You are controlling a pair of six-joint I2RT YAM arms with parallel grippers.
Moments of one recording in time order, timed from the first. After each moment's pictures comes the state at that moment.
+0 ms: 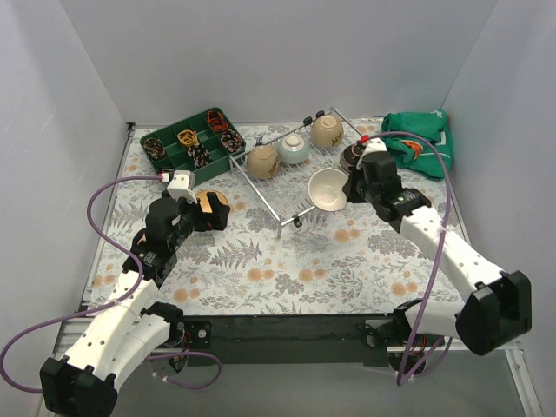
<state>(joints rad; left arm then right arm) -0.34 0.76 0.61 -0.16 0.02 -0.28 0.48 1.27 1.04 -0.36 0.11 0.32</state>
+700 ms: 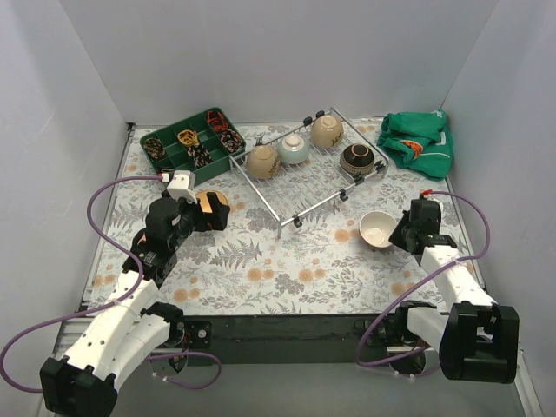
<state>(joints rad) -0.34 0.76 0.61 -0.16 0.02 -0.28 -0.01 1.04 0.50 -0.33 0.06 0.46</state>
